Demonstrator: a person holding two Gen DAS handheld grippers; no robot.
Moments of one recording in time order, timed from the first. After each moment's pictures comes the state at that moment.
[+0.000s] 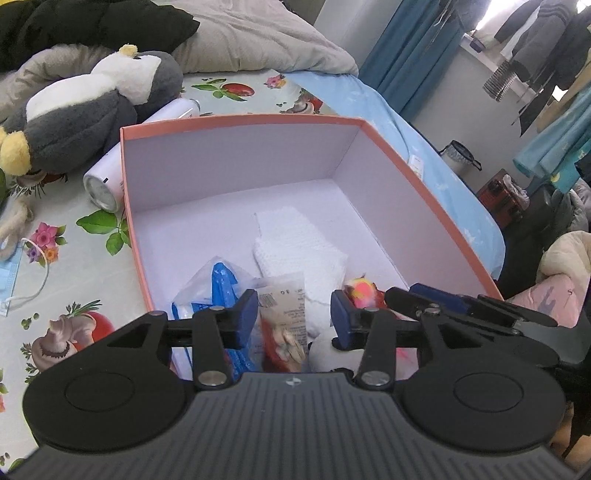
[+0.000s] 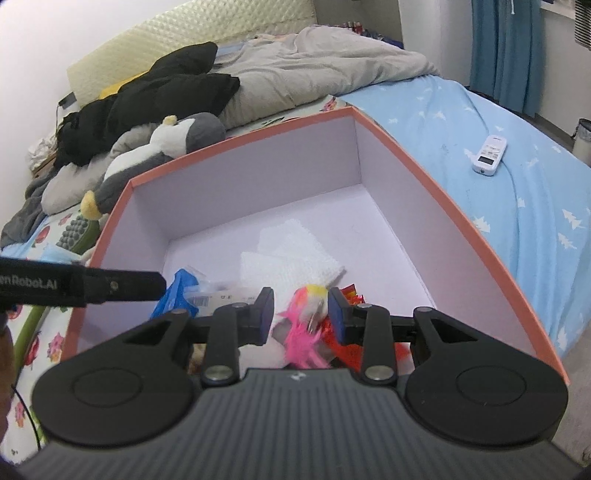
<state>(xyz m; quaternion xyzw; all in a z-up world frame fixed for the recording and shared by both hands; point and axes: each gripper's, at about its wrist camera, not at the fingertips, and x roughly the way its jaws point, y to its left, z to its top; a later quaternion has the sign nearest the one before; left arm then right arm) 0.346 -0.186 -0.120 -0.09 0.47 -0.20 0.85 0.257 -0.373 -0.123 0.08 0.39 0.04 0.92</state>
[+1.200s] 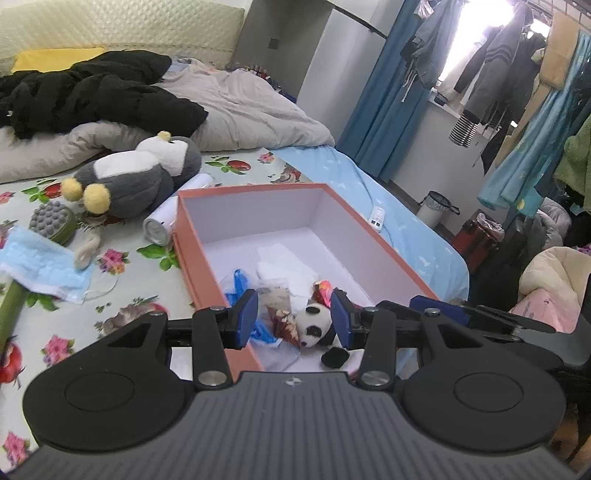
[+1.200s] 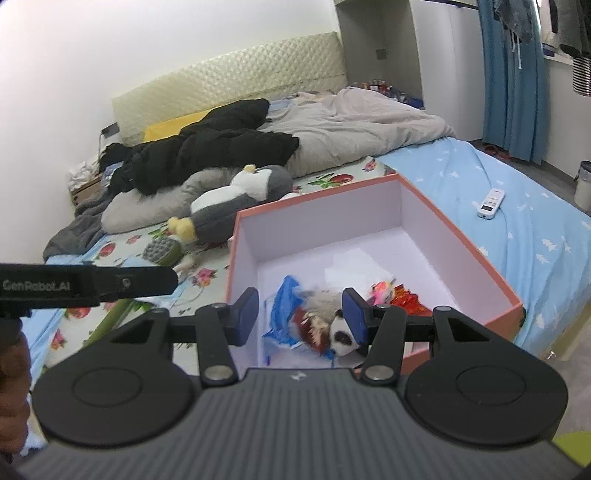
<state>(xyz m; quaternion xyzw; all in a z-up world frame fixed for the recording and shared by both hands) 0.184 -0.118 -0.013 -0.09 0.36 -0.21 0.90 0.121 -0.307 -0.032 0.07 0.30 0.07 0.95</state>
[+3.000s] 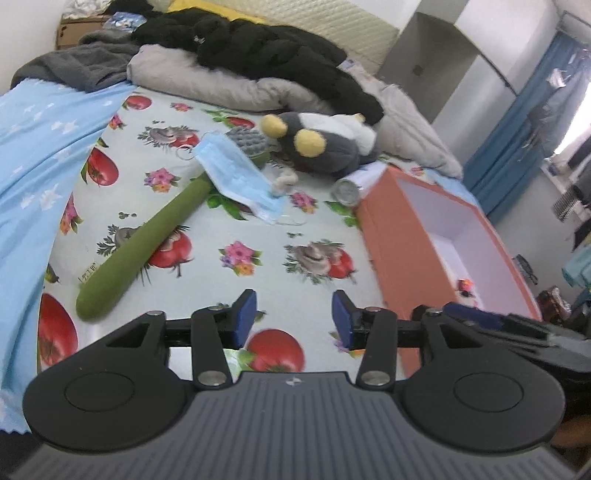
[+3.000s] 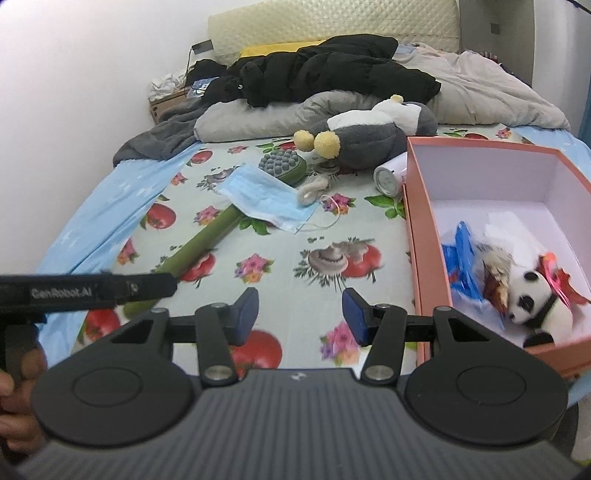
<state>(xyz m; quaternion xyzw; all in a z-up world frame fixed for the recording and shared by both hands) 0.087 0.078 -0.080 -0.20 0.38 -0.02 0.90 0.137 -0.140 -0.077 0.00 0.37 0.20 0.91</state>
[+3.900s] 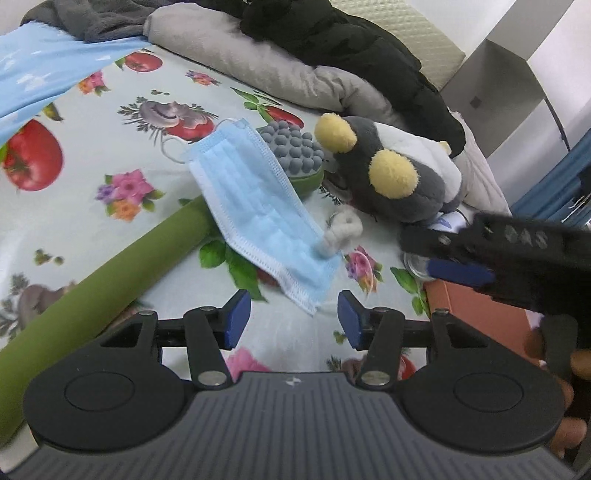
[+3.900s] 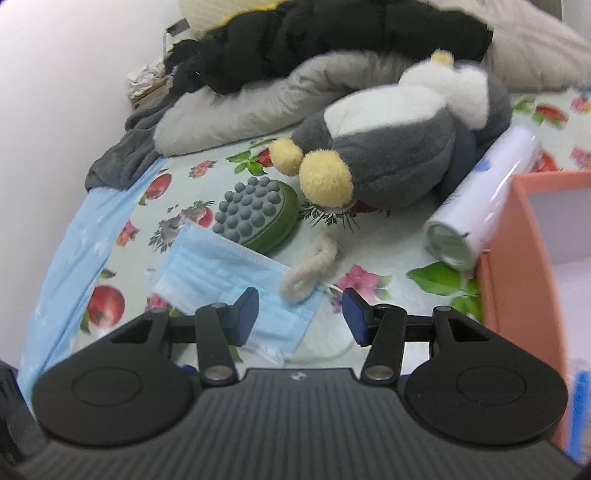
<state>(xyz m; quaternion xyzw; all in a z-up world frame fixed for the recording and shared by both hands) 0.285 0.118 -0.190 -0.28 0.38 0.05 0.88 0.391 -0.080 -0.145 0.07 0.46 0.22 0.86</state>
